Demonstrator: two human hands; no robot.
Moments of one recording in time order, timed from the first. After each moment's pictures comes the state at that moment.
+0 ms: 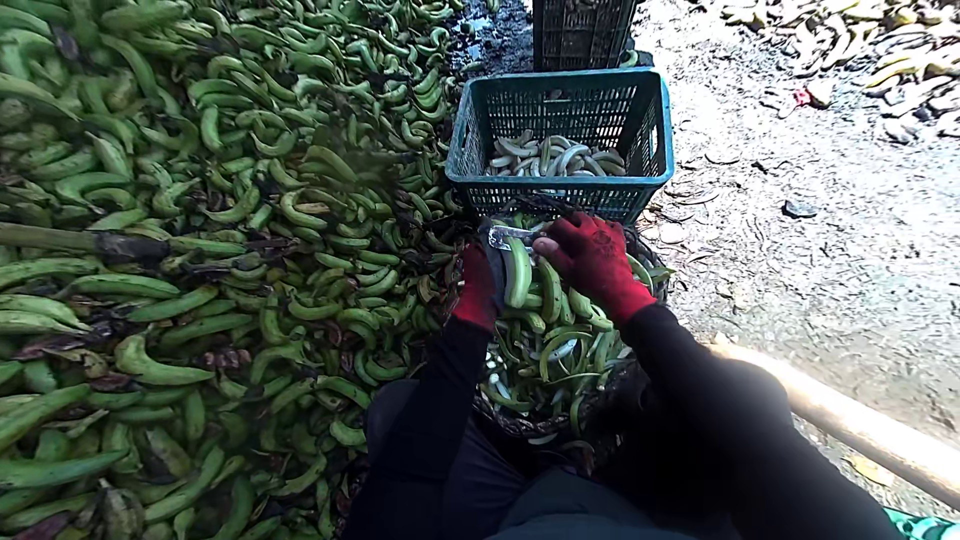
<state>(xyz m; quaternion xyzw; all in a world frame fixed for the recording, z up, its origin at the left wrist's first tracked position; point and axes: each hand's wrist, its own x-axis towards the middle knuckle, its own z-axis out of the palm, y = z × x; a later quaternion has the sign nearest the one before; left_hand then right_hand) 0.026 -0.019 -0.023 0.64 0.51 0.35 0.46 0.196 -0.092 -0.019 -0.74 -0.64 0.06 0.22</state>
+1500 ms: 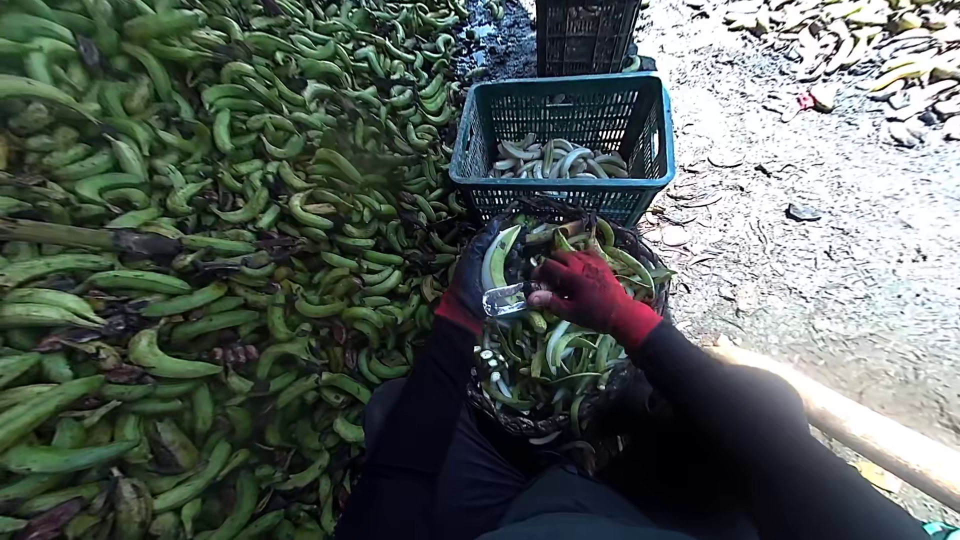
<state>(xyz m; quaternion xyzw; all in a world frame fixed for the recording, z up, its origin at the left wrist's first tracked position) 0.008 -0.006 -0.025 0.31 0.27 0.30 0.86 0.185 -0.122 -0.040 -0.59 -0.76 0.08 0.24</state>
